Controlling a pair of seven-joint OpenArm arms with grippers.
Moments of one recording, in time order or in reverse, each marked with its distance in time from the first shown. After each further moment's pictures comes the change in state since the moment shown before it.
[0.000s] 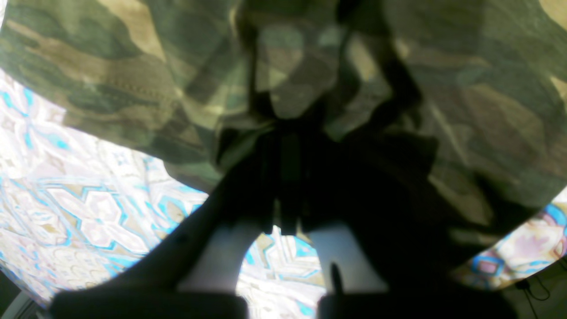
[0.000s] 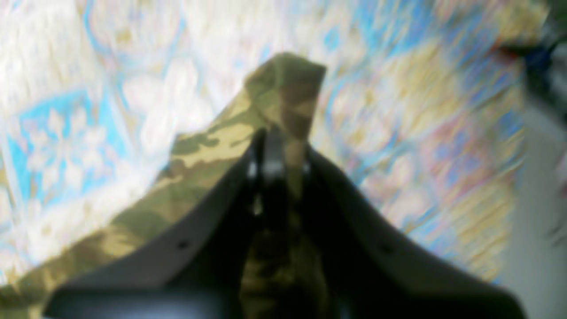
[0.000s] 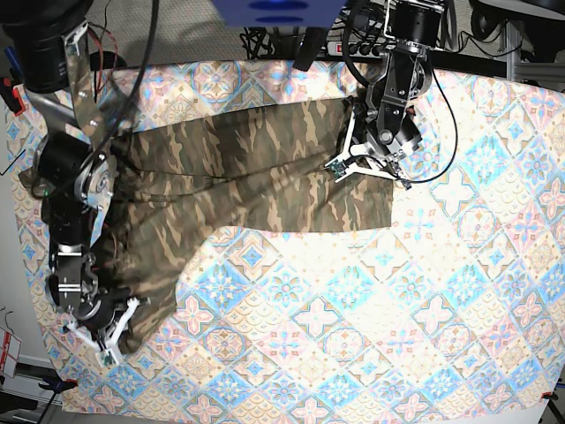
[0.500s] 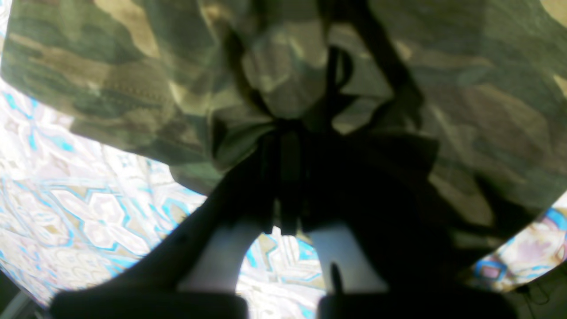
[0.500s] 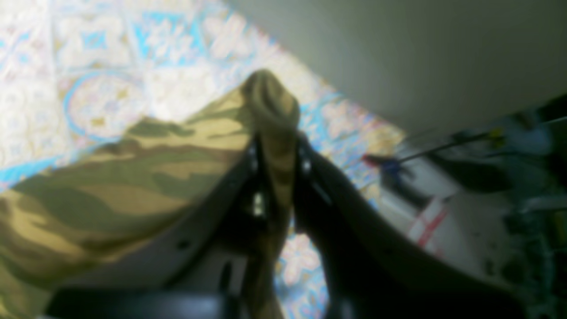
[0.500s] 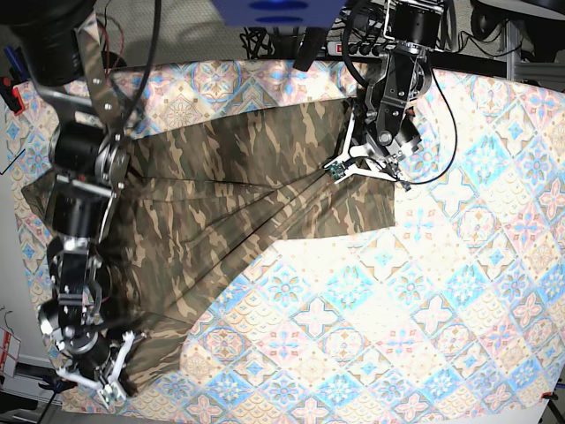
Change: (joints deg) left arm -0.3 0.0 0.1 -0.2 0.0 0.0 -0.3; right arm -8.6 -2.3 -6.4 32.0 0.9 0.7 -7.8
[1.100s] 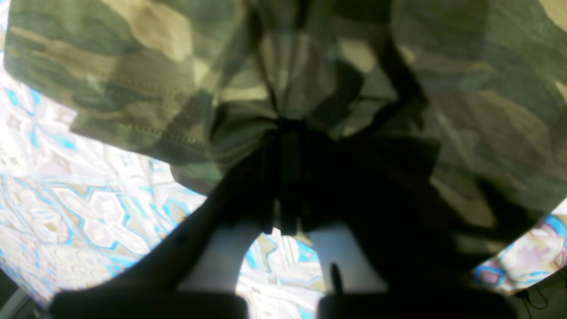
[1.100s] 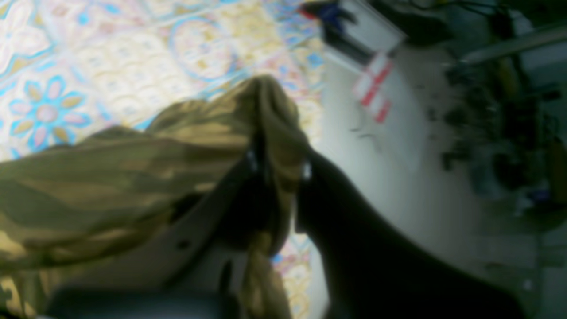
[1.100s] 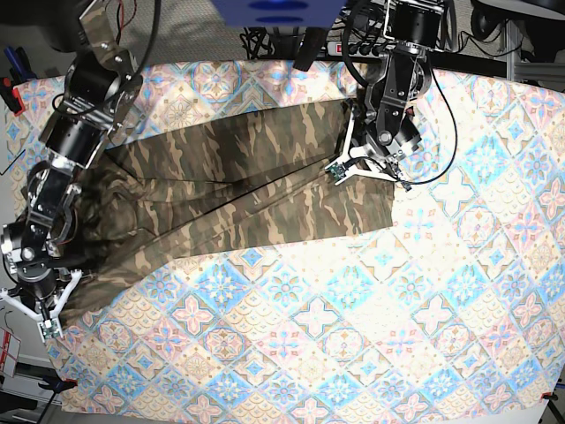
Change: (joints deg) left arm 0.0 0.0 0.1 0.0 0.0 0.2 -0.4; right arm -16.0 -0.3 15.3 24.4 0.7 1.2 -15.0
